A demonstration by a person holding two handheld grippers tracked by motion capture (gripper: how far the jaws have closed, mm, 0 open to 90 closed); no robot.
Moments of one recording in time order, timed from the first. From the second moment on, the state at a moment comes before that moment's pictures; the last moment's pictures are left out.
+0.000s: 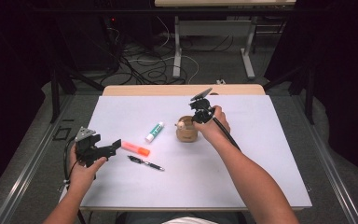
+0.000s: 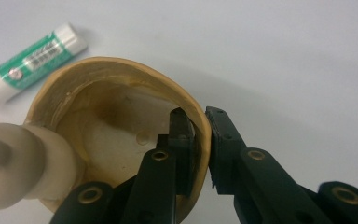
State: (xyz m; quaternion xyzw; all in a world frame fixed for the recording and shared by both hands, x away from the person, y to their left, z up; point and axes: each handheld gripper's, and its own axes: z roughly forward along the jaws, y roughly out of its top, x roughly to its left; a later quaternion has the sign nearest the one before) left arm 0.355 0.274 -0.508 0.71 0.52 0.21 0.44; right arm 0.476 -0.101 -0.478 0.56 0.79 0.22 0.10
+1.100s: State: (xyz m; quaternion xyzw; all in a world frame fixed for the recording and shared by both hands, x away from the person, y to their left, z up) left arm 0.354 0.269 -0.508 0.71 0.51 0.21 0.43; right arm 0.384 -0.097 -0.492 0.54 0.81 0.22 0.06
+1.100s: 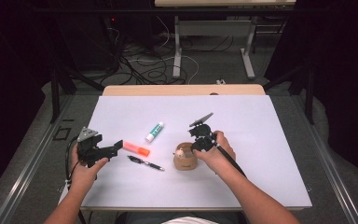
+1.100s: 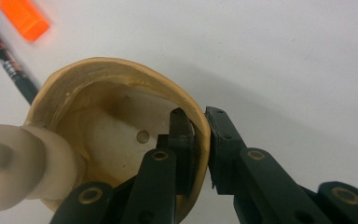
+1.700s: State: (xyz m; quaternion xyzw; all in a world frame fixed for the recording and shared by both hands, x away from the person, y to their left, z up) left arm 0.354 0.268 -0.508 0.71 0.51 0.21 0.44; right arm 0.350 -0.098 -0.489 0.56 0.80 0.20 0.07
